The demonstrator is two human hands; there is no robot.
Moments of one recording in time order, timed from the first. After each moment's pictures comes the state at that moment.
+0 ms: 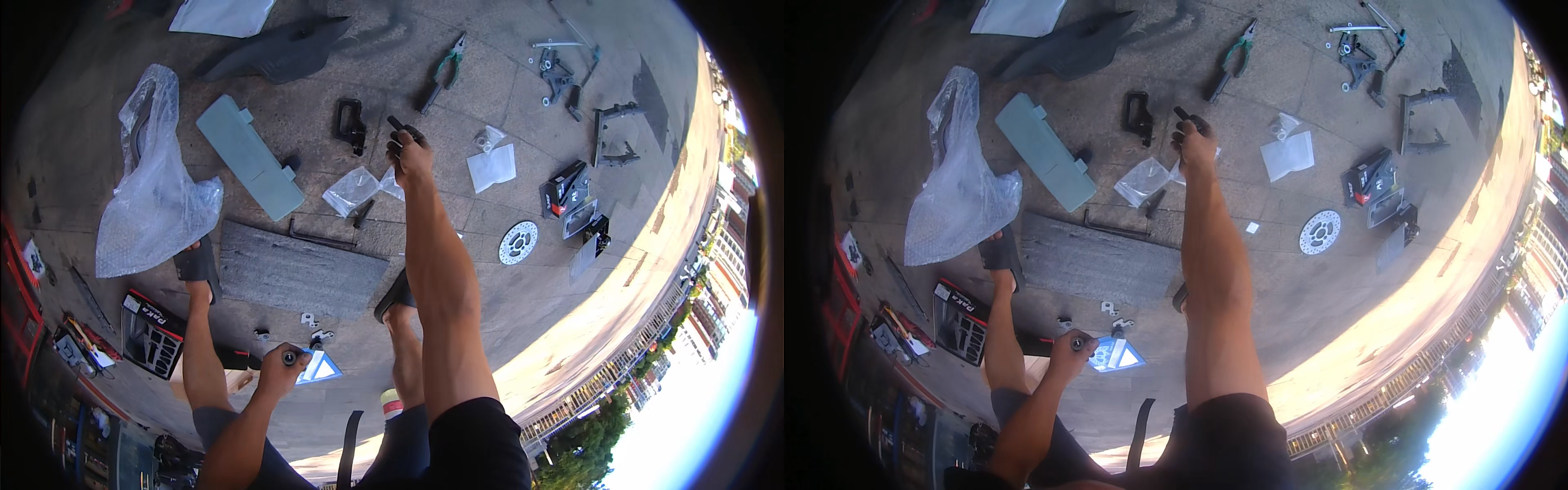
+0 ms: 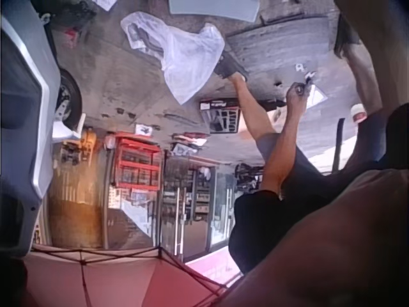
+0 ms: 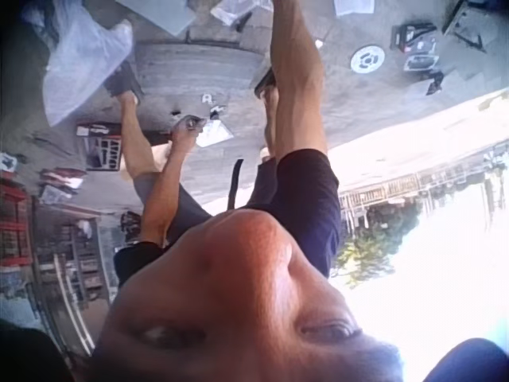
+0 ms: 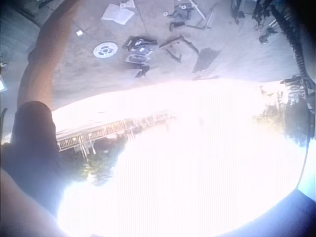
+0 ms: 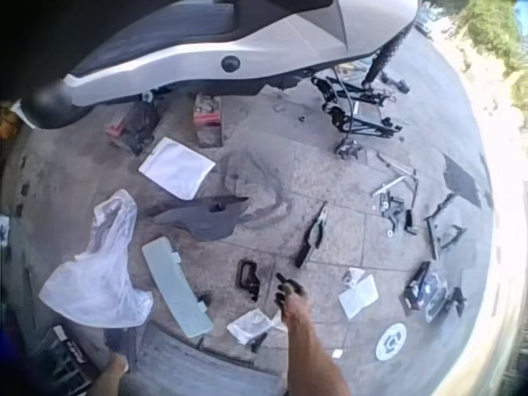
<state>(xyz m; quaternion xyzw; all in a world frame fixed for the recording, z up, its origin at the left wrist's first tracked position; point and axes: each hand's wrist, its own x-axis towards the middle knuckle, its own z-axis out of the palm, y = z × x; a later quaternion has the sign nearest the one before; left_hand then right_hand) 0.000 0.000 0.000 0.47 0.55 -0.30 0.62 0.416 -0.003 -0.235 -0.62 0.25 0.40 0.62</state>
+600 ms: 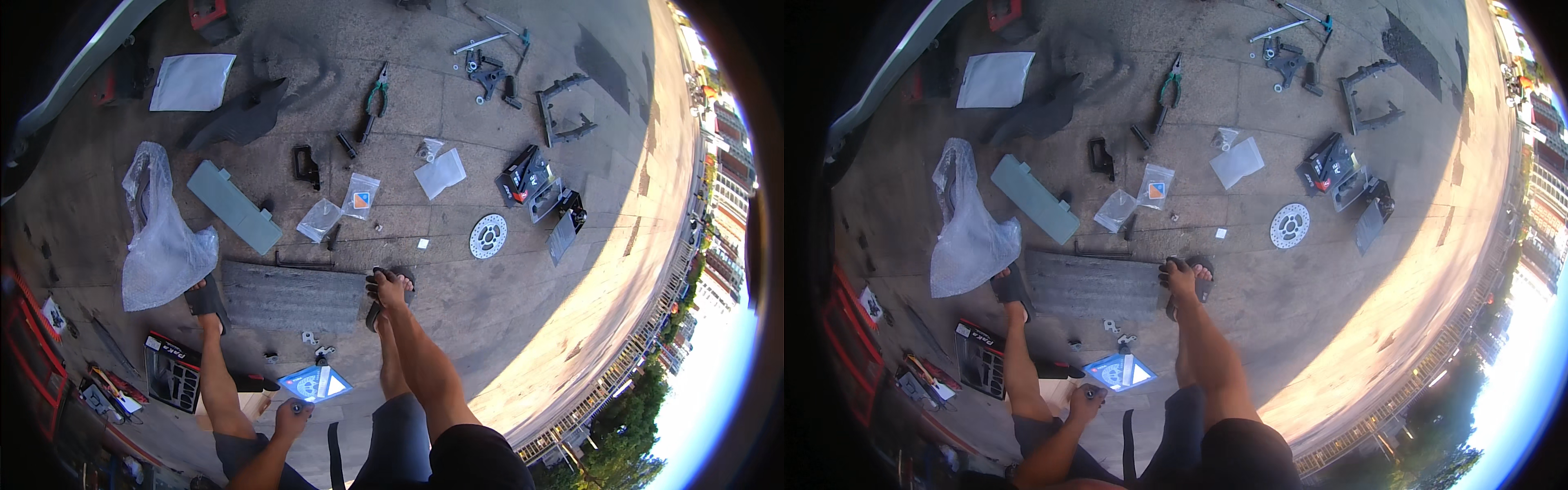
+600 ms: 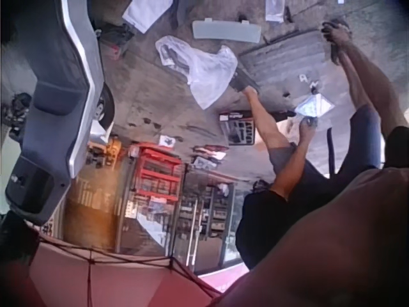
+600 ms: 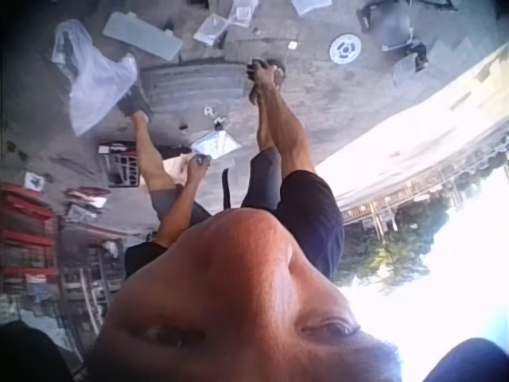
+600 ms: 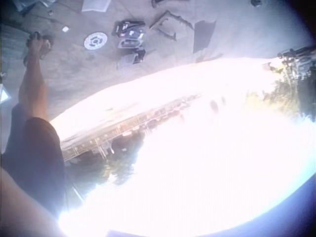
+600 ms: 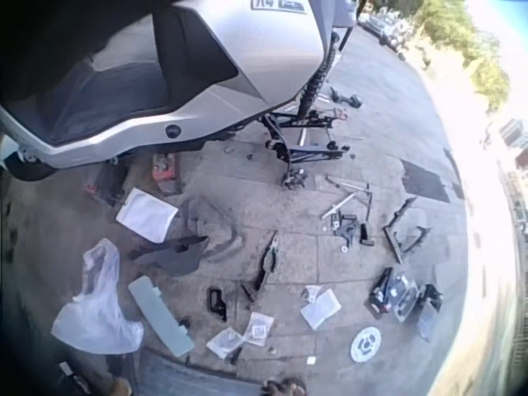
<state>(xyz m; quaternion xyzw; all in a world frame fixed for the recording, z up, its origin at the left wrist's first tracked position) -0.063 -0.058 0.070 0.48 0.54 -0.35 0.59 0.271 -0.183 -0.126 -0.67 0.37 0.47 0.44</state>
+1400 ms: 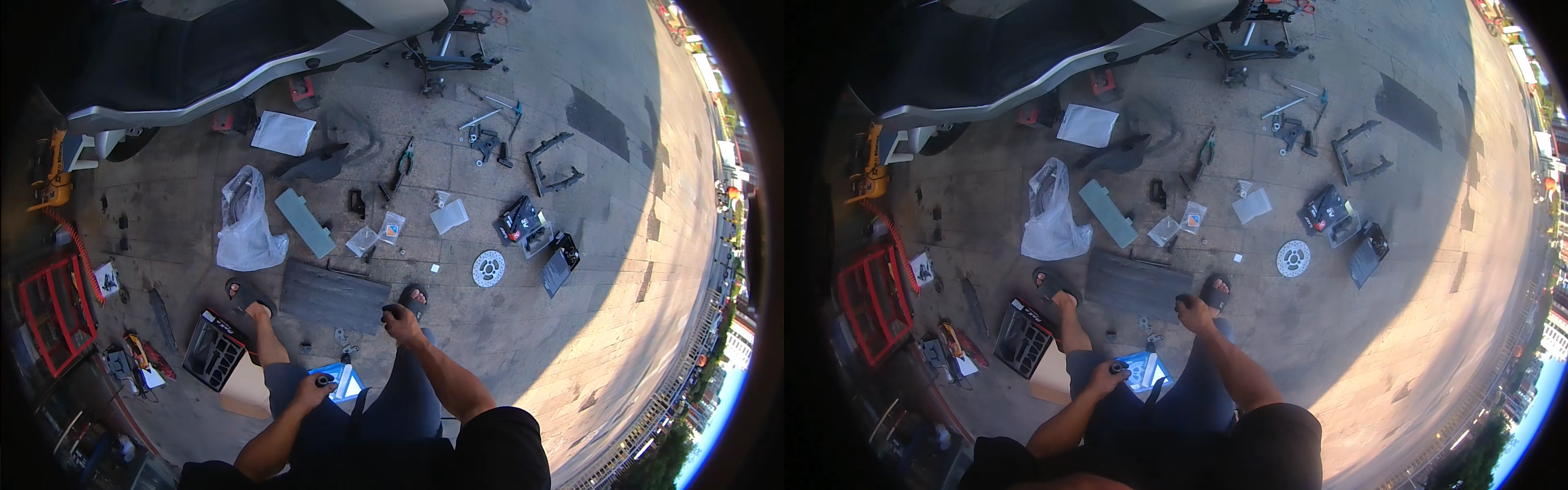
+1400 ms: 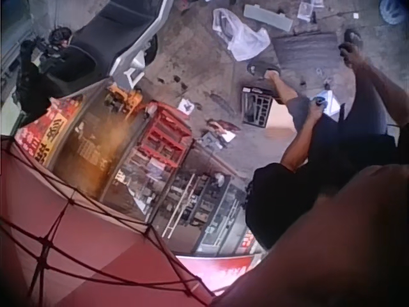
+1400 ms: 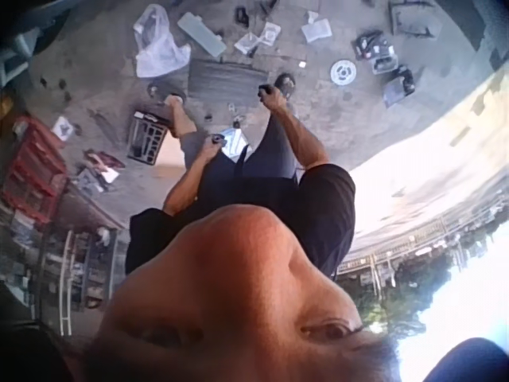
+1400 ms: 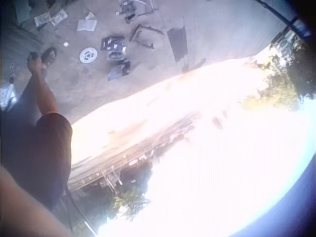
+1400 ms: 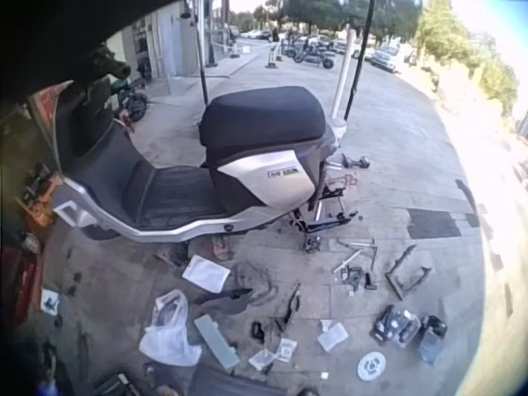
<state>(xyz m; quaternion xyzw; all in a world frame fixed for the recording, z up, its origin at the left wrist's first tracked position) -0.026 -0.037 0.214 0.57 0.49 -0.27 0.60 0.262 -0.158 0.120 -0.77 0.00 0.56 0.31</state>
